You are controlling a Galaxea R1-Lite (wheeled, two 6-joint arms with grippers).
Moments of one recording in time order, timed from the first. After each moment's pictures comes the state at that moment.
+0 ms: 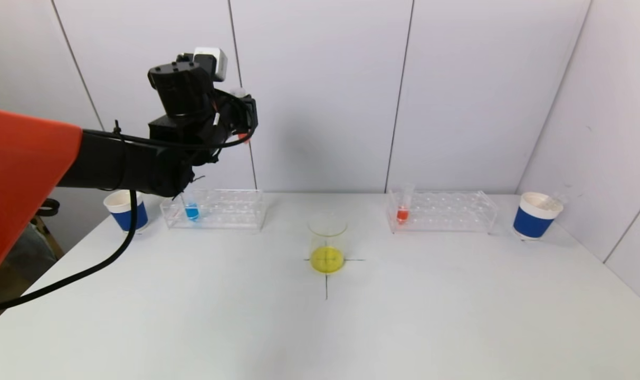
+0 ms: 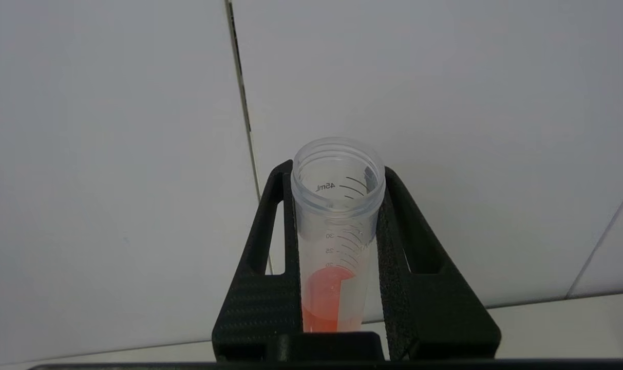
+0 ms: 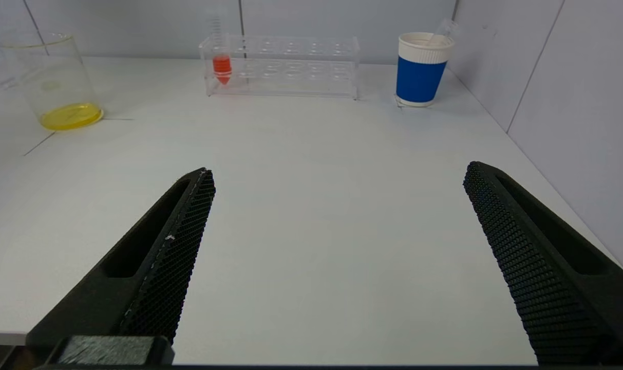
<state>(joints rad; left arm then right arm) -0.33 2.06 -1.54 -0.72 0.19 0.06 0.00 0.00 0.00 -0.01 0.00 -0.01</state>
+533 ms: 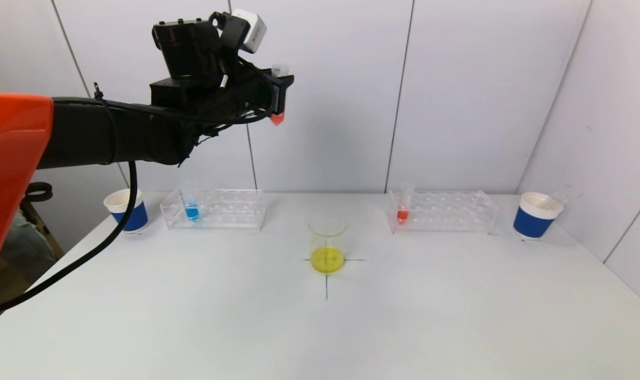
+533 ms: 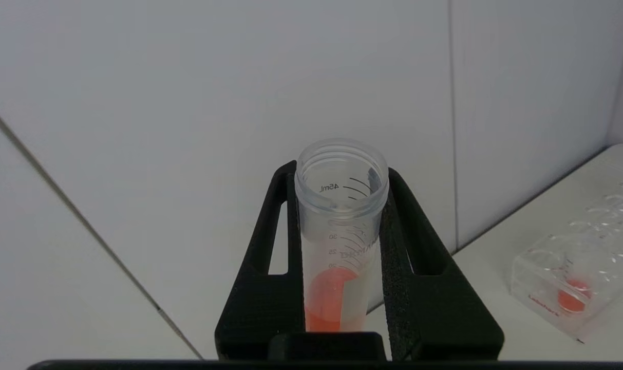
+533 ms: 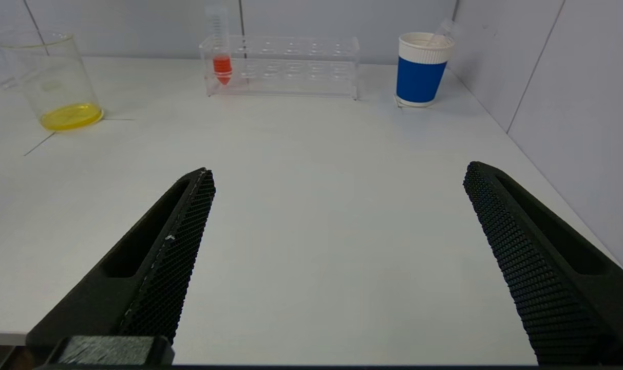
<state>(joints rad) -0.38 2.06 -1.75 -0.49 -0.18 0.23 0.00 0.00 0.00 -0.01 0.00 -0.01</state>
